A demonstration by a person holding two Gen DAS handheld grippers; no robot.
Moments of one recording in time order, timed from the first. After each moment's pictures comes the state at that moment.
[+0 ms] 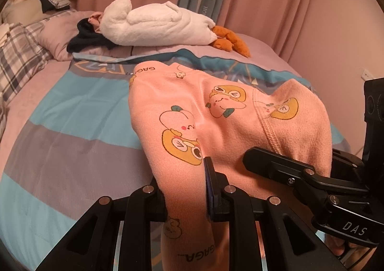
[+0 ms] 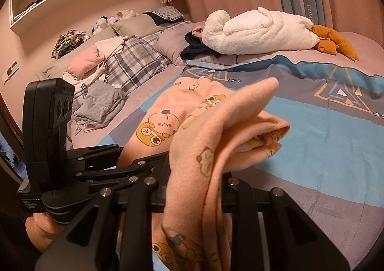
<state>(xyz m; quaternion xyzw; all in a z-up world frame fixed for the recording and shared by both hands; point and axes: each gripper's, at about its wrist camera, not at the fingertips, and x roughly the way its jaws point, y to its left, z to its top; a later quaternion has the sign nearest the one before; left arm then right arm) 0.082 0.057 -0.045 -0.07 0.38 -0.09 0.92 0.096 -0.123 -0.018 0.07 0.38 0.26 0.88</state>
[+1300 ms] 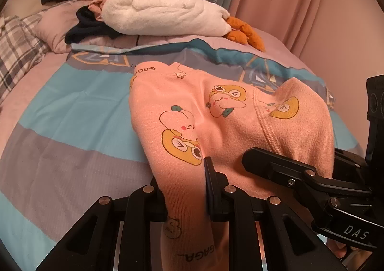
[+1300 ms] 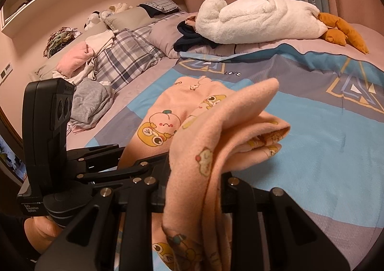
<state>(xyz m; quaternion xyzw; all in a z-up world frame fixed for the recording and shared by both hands) 0.139 0.075 -0.074 -0.07 0.41 -0.08 0.91 0.158 -0.106 -0.059 0.07 0.40 0.26 0.87</state>
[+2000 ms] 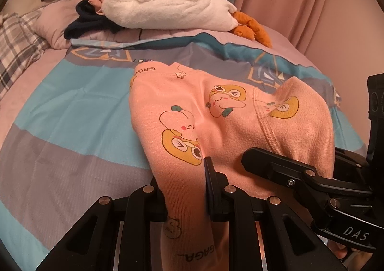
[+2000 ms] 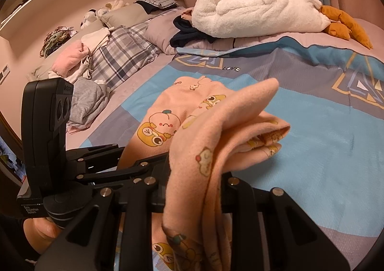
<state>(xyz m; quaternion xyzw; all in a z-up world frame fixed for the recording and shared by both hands) 0.160 0.080 -0.087 -0.07 0.42 -0.07 0.90 0.177 -0.099 -0.077 0.08 0.41 0.26 0.87</state>
